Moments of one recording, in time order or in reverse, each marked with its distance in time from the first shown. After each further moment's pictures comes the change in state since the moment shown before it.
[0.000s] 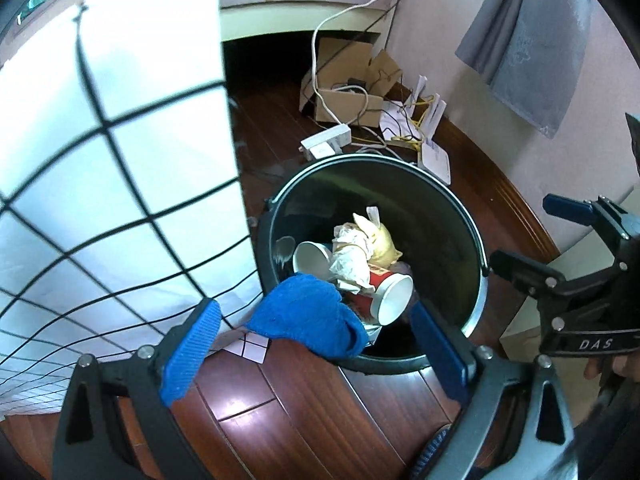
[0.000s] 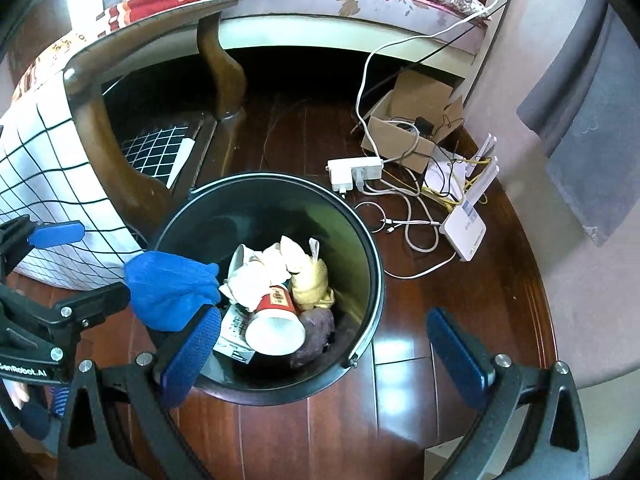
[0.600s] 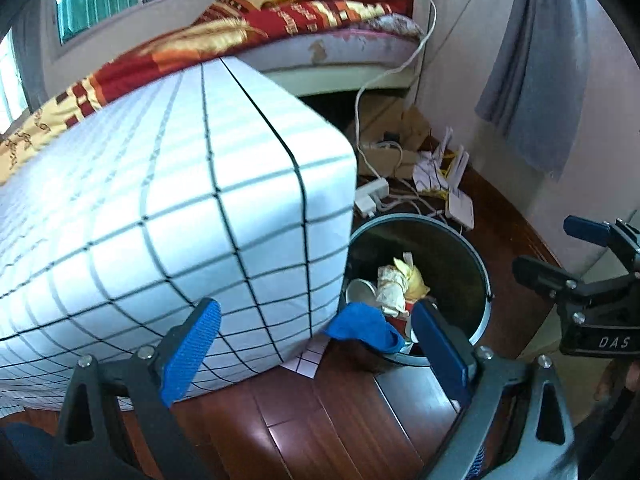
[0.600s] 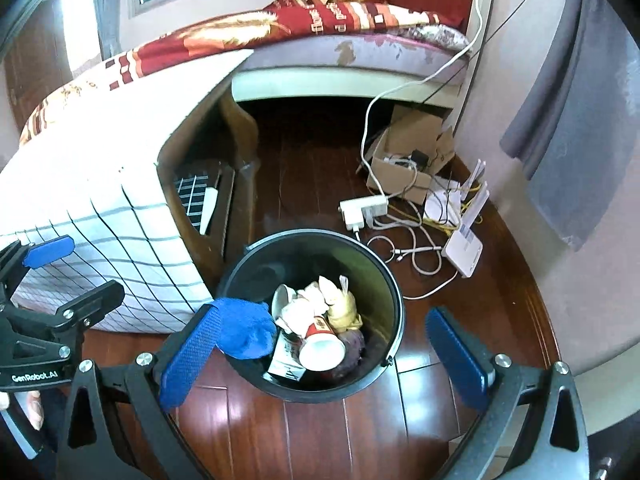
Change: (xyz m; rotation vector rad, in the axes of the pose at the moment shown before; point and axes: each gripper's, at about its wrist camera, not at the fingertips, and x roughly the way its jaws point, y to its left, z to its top) left arm -0.099 0.029 -0.001 -0.025 -0.169 0.128; right arm -0.087 0.038 0.024 0.086 -0.115 0.011
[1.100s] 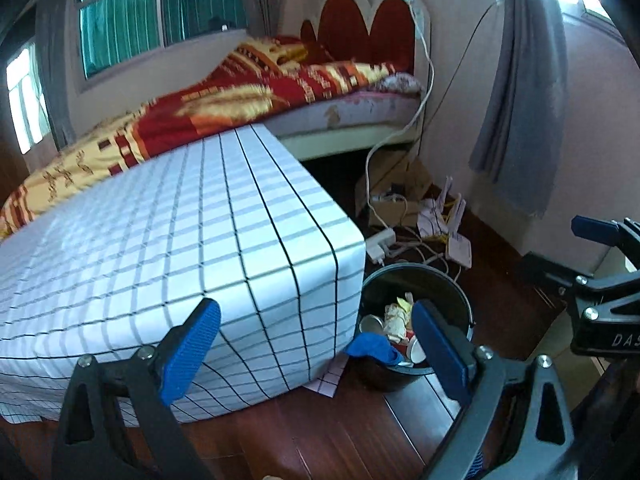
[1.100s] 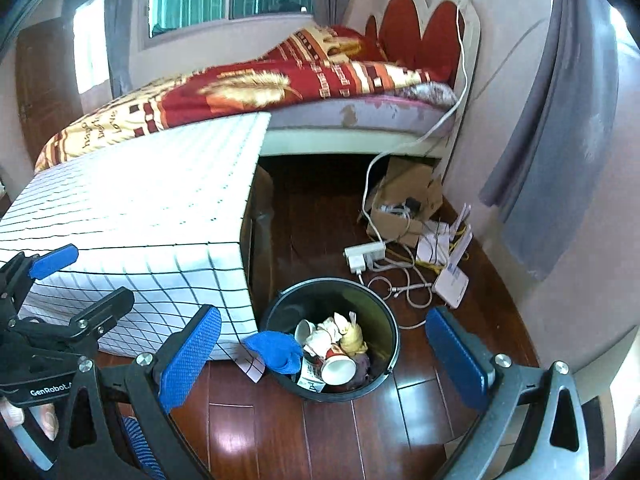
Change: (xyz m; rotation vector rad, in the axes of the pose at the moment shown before) left arm -0.108 0.014 0.013 0.008 -0.174 0.055; right arm -0.123 0.039 0.022 -0.003 -0.146 -0.015
